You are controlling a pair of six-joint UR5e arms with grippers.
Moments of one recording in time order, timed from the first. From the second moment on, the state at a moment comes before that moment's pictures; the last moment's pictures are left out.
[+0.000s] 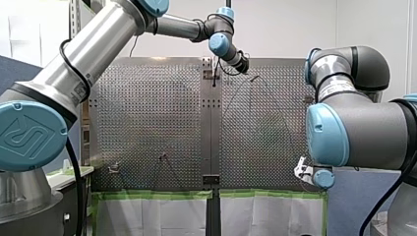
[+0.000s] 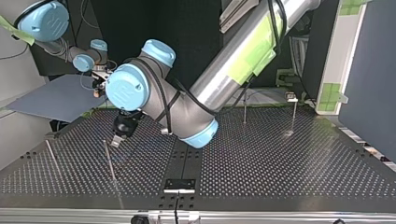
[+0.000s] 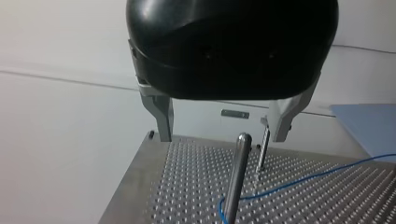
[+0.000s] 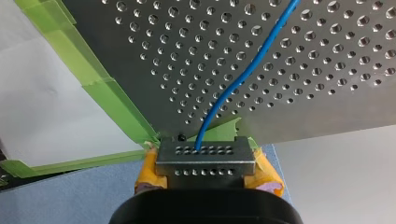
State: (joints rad) left arm -0.73 -2.18 -0.79 -3.42 -1.72 -1.64; right arm 1.57 -0.50 1.56 -0.80 1.49 1.89
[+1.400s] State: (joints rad) left arm -0.73 -2.18 -0.79 -3.44 -1.85 -1.68; right arm 1.57 -0.50 1.56 -0.80 1.49 1.89
